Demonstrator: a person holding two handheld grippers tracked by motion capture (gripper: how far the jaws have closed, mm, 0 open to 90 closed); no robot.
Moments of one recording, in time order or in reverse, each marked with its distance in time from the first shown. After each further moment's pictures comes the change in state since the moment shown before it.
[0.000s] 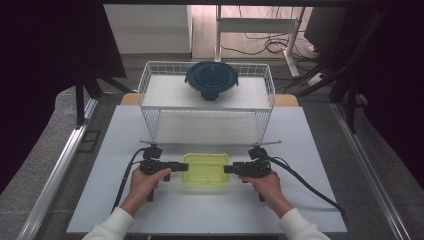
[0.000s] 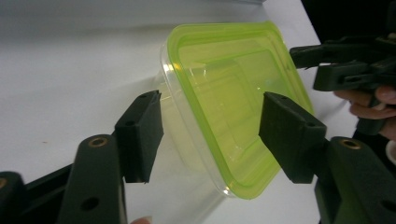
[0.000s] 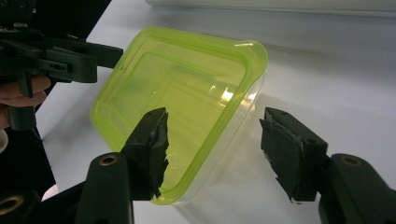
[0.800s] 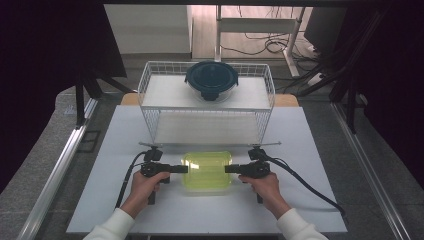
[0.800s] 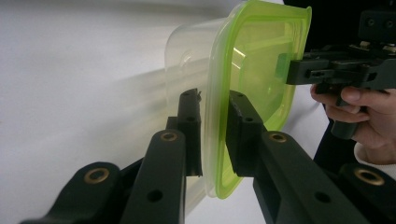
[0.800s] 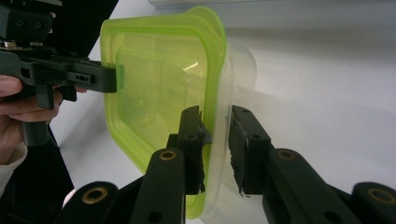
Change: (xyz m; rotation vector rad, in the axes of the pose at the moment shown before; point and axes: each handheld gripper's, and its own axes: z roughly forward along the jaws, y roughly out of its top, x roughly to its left) left arm 0.000 -0.006 0.003 0.013 -0.078 -0.058; right arm 0.001 -0.002 0.001 0.007 0.030 0.073
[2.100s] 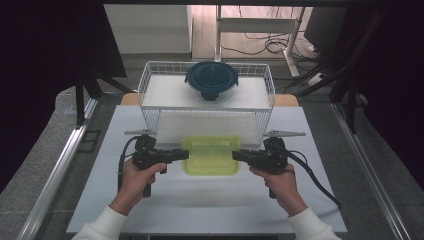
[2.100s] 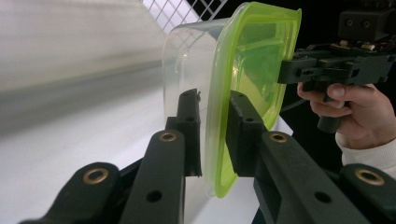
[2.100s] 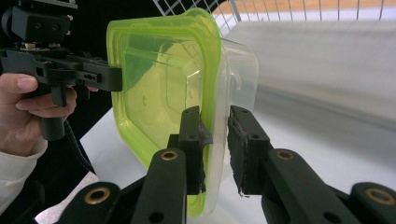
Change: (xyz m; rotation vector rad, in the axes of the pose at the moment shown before) left arm -0.081 0.024 -0.054 -0.166 -0.044 0.256; right arm 0.063 0.022 -0.078 -0.205 0.014 -0.213
